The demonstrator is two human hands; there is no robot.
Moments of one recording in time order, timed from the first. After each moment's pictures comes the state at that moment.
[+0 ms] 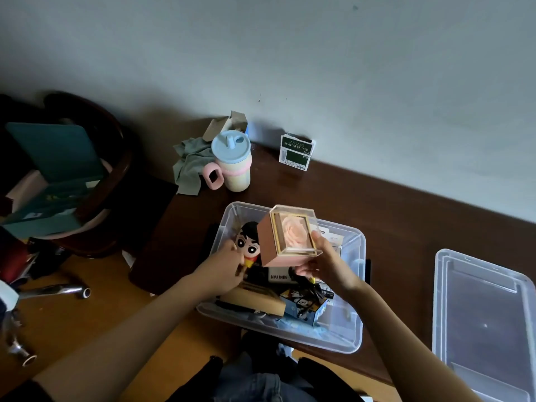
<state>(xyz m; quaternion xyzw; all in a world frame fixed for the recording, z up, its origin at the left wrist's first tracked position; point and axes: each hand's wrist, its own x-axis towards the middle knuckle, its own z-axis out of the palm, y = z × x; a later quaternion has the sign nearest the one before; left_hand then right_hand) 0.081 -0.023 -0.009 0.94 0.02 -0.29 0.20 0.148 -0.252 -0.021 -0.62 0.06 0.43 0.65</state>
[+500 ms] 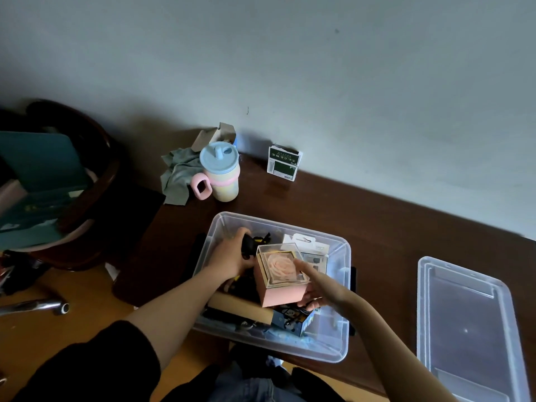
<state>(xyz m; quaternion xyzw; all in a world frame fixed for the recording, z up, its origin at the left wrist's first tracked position) 0.132 -0.043 -0.054 0.93 0.13 -0.19 0.30 0.142 -0.272 -0.014 -0.71 0.06 0.53 0.47</state>
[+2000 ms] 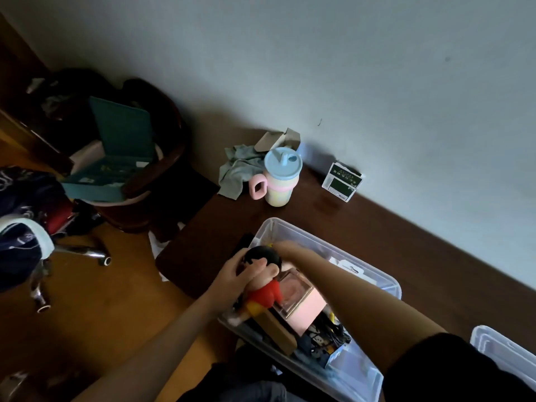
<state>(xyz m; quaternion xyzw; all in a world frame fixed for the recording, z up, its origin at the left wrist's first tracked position) 0.048 -0.018 -0.005 0.61 0.25 -0.03 0.75 0.202 -0.092 -0.040 -0.83 -0.35 0.44 -0.03</state>
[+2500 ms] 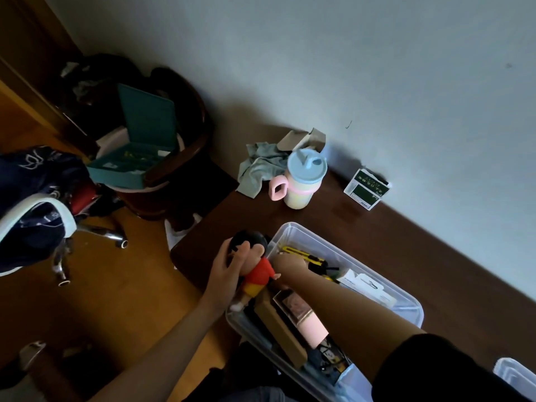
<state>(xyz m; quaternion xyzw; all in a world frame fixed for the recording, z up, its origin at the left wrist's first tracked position) 0.041 0.003 -0.015 0.61 0.34 0.14 0.70 0.181 -0.070 -0.082 -0.81 -0.40 0.41 -0.14</state>
